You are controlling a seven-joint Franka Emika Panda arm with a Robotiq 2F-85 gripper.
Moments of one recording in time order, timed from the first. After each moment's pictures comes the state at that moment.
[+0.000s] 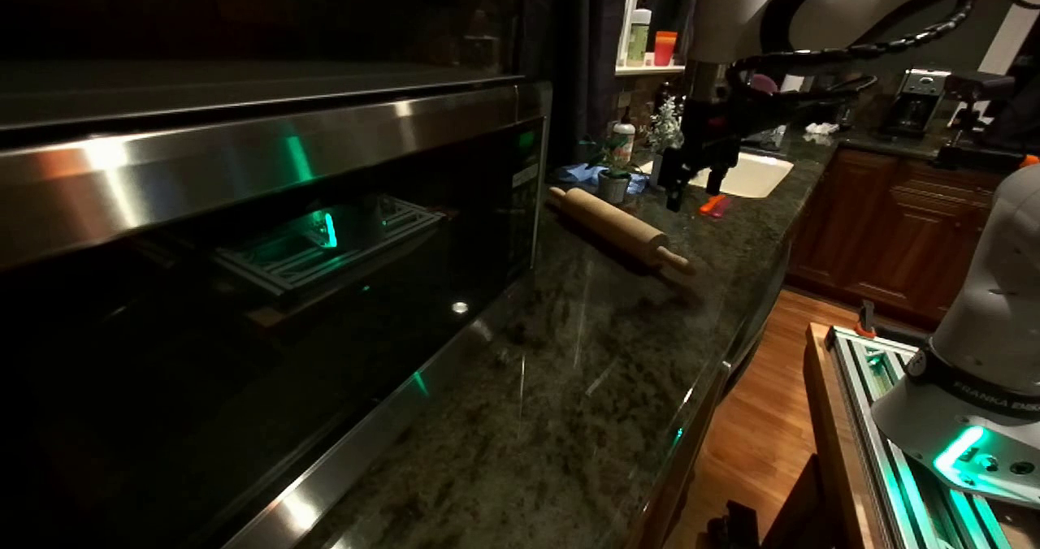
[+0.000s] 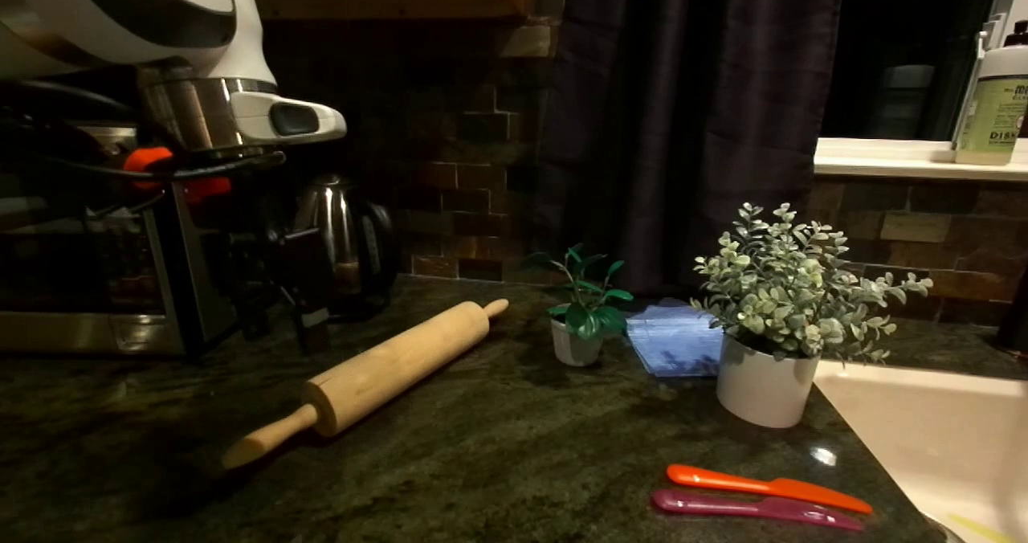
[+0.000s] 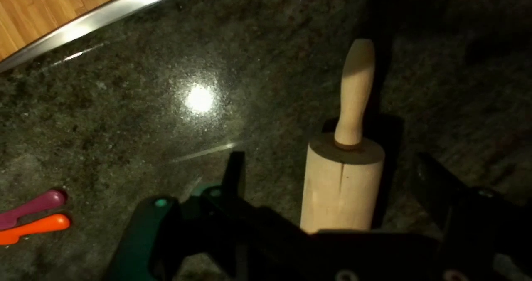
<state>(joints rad) -0.12 -0.42 0.05 -2.54 -0.18 2.09 0.57</state>
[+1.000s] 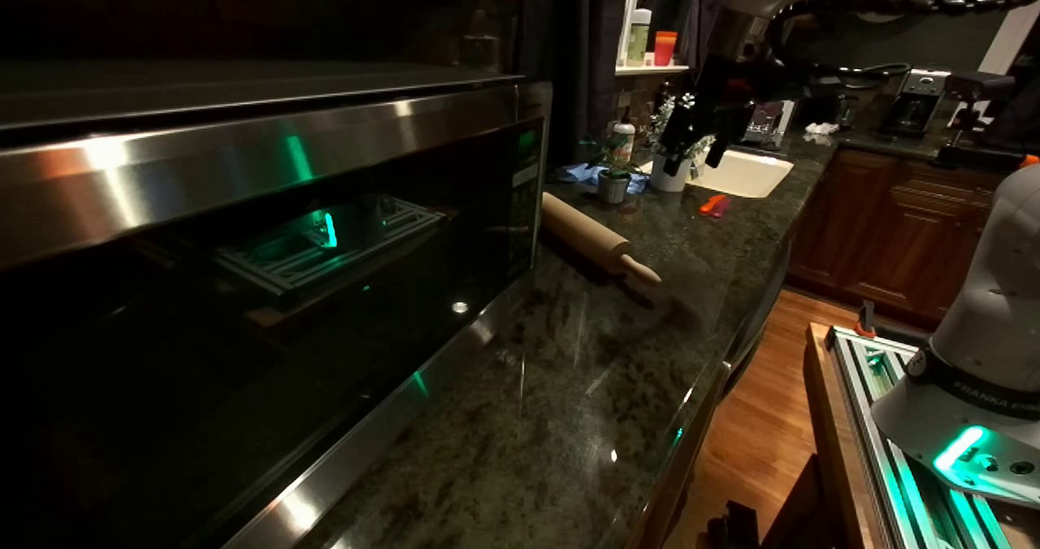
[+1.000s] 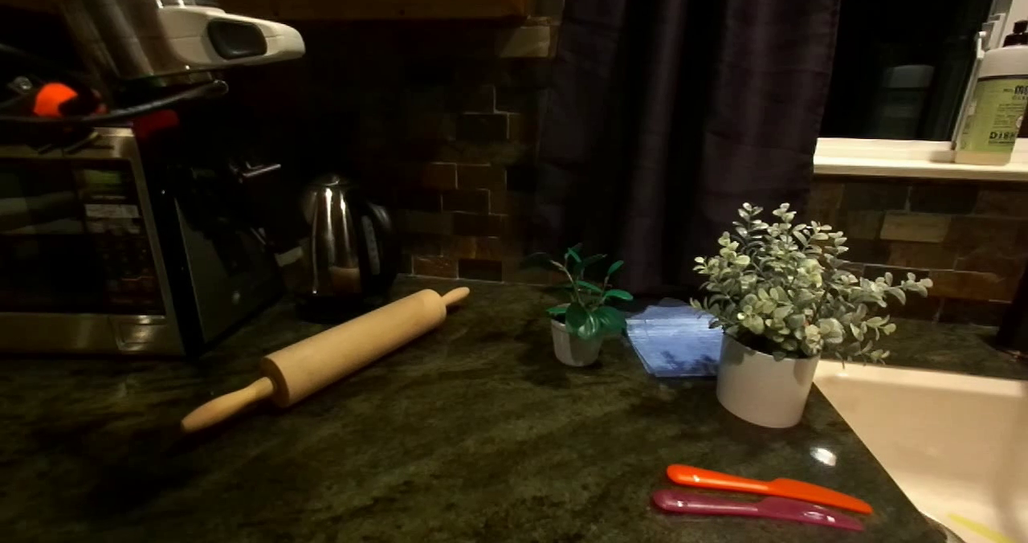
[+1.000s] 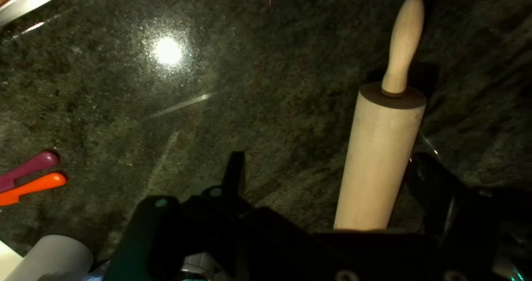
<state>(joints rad) -0.12 -0.59 0.09 -2.58 -0.15 2.17 0.62</state>
